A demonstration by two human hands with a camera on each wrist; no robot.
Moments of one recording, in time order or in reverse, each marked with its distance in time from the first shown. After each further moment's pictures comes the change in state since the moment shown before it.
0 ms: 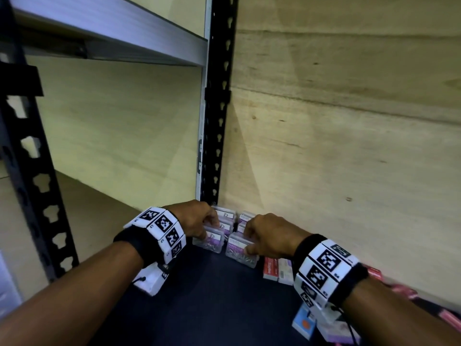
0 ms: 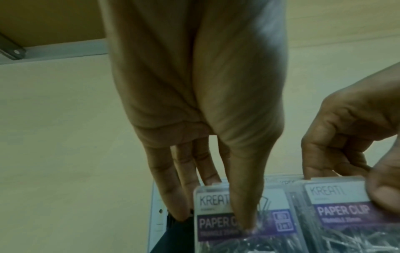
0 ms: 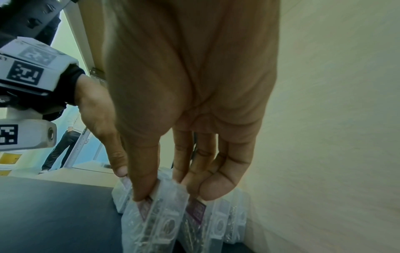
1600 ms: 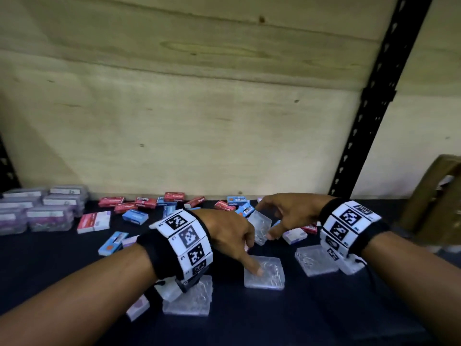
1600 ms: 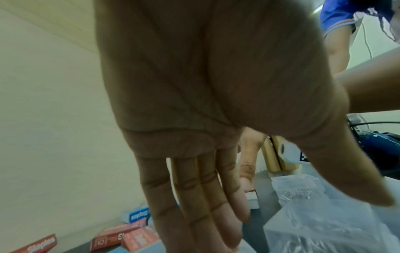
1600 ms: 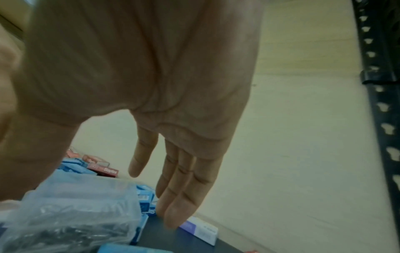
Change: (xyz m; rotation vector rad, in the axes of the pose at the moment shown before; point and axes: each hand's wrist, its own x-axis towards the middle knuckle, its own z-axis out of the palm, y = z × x) left_hand -0.073 0.406 0.125 0.314 -0.400 0.670; right_hand -0.351 0.245 0.025 0.173 -0.044 0.491
